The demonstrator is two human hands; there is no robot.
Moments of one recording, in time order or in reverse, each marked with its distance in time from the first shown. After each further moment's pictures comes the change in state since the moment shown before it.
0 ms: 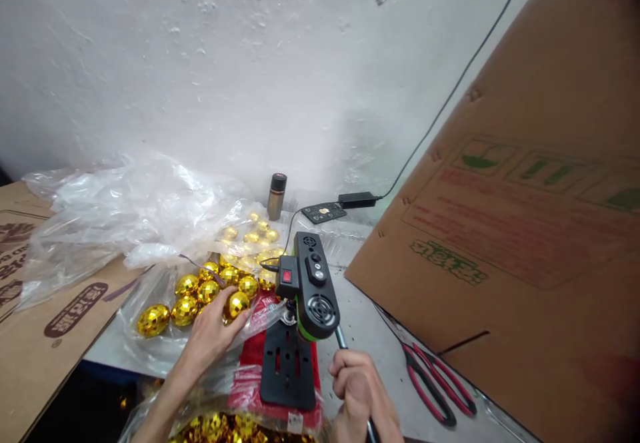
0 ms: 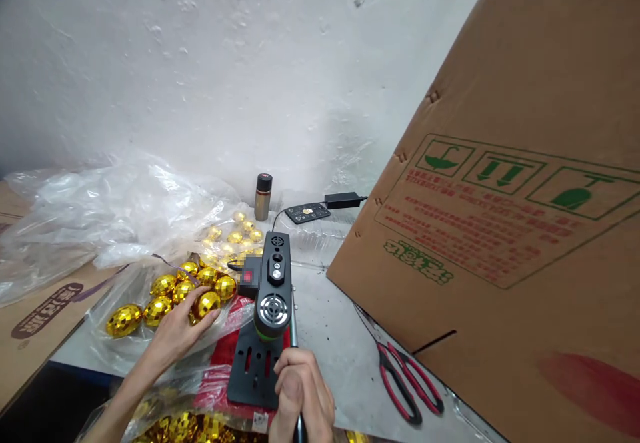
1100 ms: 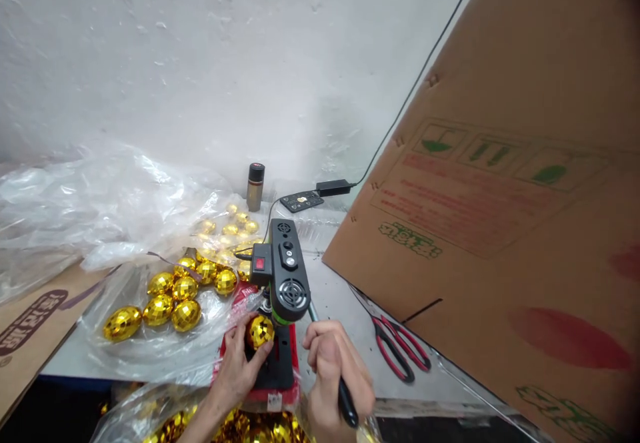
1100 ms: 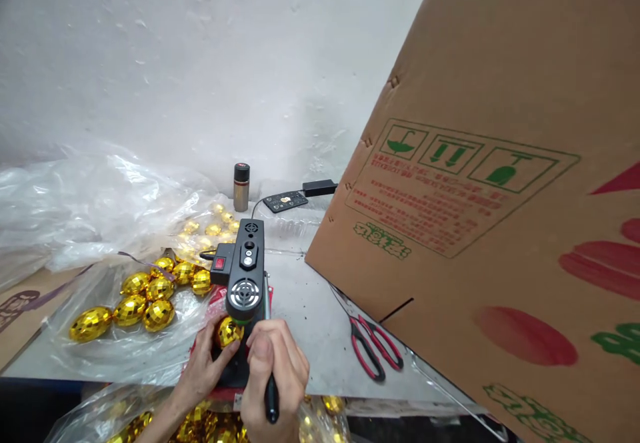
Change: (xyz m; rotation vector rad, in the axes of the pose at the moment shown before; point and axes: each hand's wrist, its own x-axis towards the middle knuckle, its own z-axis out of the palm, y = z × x) left_hand -0.057 0.001 0.113 -0.462 -0.048 -0.061; right_hand 0.017 -0.006 -0.010 0.009 -0.159 0.052
